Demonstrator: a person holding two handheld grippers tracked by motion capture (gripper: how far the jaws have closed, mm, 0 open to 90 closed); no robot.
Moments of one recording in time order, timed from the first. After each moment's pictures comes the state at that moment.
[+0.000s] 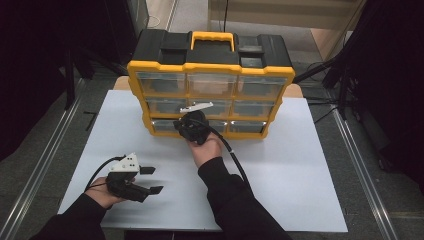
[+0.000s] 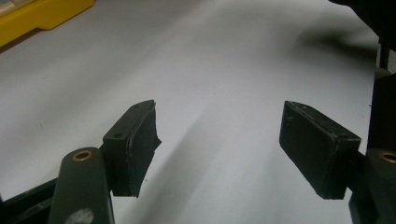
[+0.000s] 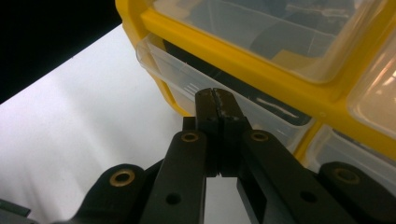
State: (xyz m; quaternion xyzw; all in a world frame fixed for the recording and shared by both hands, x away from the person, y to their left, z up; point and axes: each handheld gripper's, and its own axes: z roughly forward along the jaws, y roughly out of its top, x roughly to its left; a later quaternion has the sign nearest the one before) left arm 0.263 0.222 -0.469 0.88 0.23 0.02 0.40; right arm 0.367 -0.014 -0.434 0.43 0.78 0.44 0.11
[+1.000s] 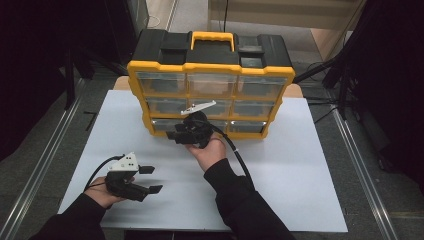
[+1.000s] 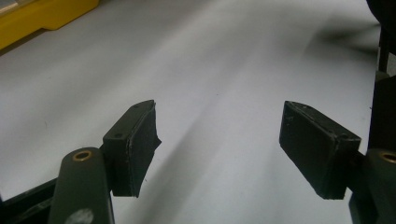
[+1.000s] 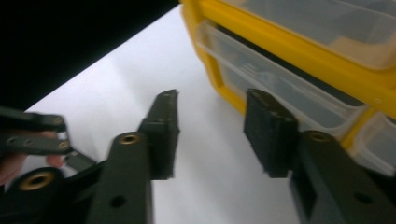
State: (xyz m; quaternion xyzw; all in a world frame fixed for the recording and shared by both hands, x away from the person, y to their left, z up) left arm 0.264 0.225 -0.468 0.88 0.24 0.02 0.41; right arm 0.358 -0.023 -0.425 0.37 0.81 0.45 0.03
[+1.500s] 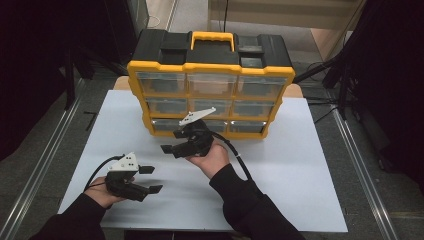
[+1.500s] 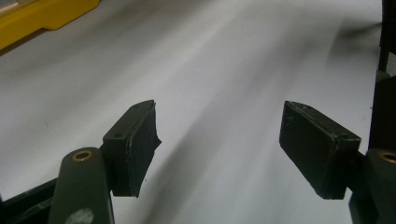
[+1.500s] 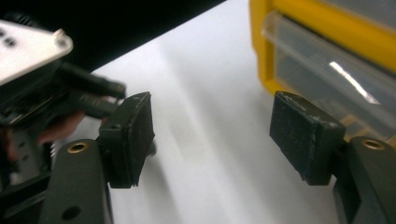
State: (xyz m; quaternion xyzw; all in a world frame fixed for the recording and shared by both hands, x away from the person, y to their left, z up) left arm 0.264 0.225 -0.468 0.88 0.24 0.02 0.41; right arm 0.334 -0.025 -0.421 0.30 0.83 0.47 0.00
